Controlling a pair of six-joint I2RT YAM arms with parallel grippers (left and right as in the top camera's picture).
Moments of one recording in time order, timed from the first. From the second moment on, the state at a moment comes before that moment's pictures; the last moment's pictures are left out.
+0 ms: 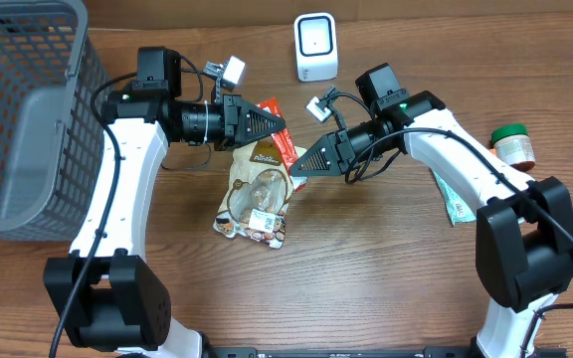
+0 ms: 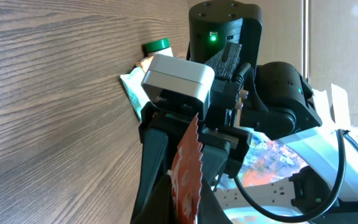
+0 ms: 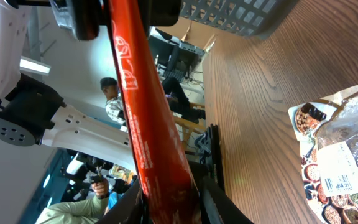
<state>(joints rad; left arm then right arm) 0.01 1.72 1.51 -1.01 1.20 -0.10 0.42 1.98 1.50 -0.77 -1.45 -0.11</state>
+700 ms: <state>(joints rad) 0.03 1.72 1.51 -1.01 1.18 -0.11 0.43 1.98 1.50 -0.77 -1.45 -0.11</state>
